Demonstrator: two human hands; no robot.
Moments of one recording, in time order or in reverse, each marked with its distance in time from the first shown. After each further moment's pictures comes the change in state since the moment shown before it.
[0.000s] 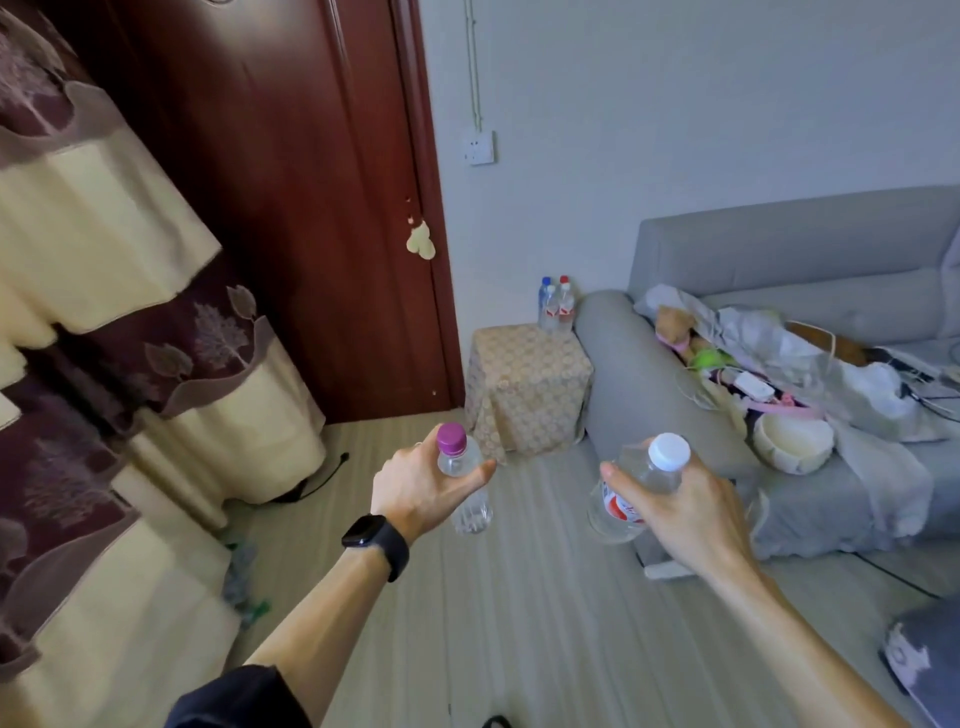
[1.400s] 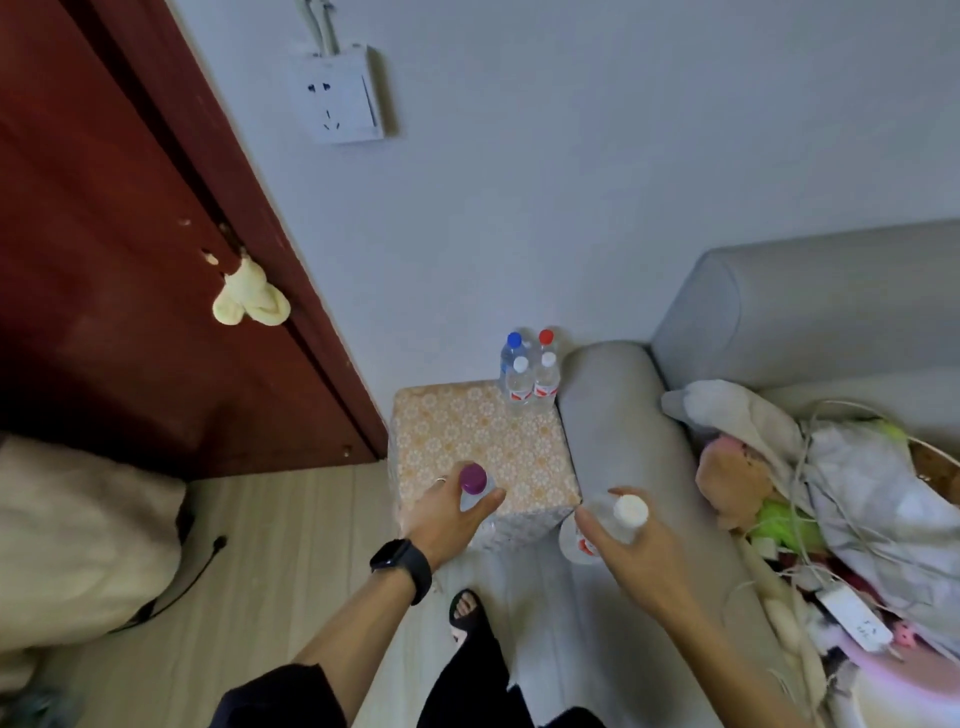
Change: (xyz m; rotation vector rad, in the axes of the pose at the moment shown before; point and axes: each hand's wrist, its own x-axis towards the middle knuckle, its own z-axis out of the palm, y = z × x) left_hand 0.736 0.011 0.360 -0.224 -0.469 -0.228; right_hand 0.747 0.104 0.257 0.038 -0.303 0.279
